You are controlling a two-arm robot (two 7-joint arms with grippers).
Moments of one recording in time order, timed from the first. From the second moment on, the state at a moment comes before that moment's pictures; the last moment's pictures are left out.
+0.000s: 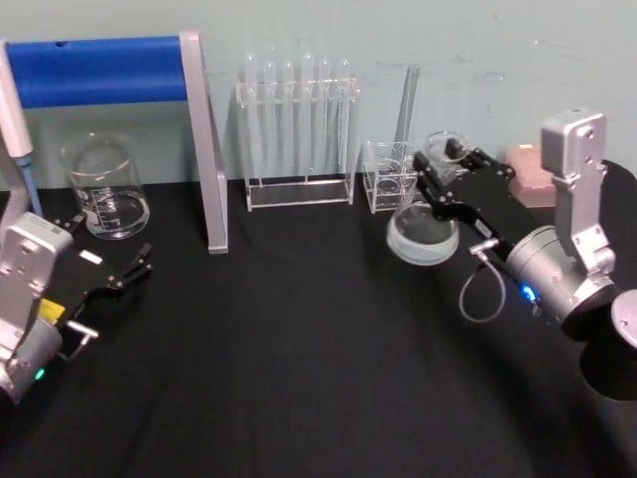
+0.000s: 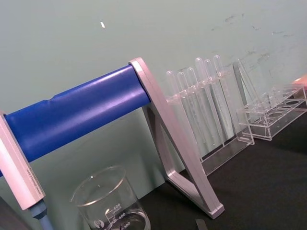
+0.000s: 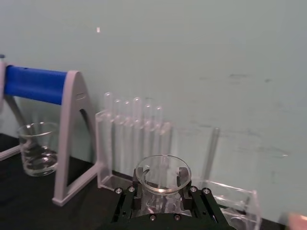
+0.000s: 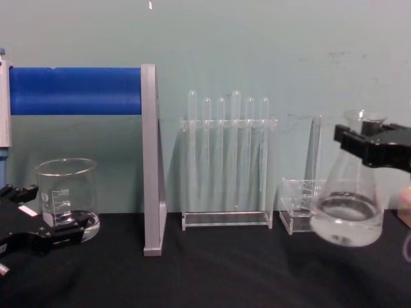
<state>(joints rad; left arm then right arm) -0.20 0.60 0.45 -1.41 -0.25 -0.12 0.03 0.20 0.27 -0.21 -1.53 0.24 0.01 0.24</state>
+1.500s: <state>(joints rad) -0.20 0.60 0.45 -1.41 -0.25 -0.12 0.03 0.20 0.29 -0.47 -1.60 0.29 0.02 0.41</state>
